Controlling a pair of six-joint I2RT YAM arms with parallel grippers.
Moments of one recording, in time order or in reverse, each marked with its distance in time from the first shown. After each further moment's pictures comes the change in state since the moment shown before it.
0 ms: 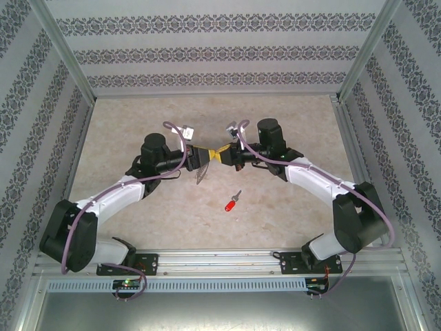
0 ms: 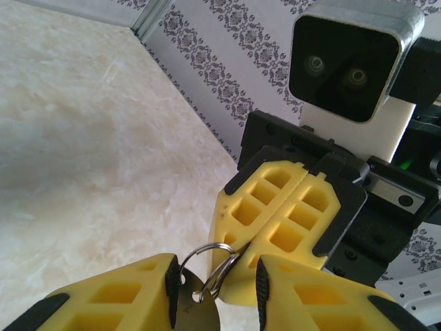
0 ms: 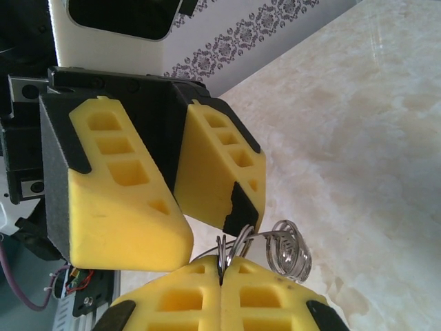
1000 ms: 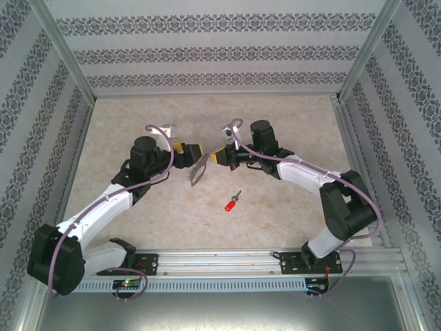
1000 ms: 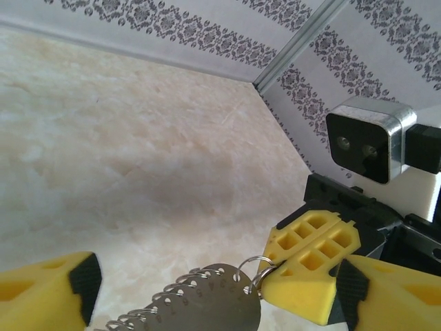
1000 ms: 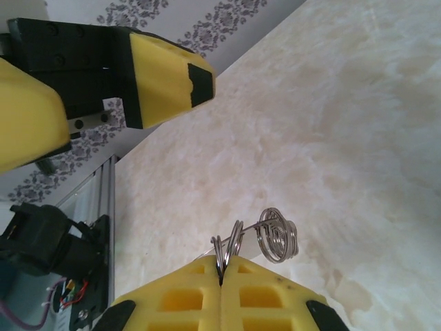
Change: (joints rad) left arm 0.032 -0.209 -0.032 -0.278 -0.374 0.096; right arm 0.012 0.116 0.009 0.071 0.023 0.080
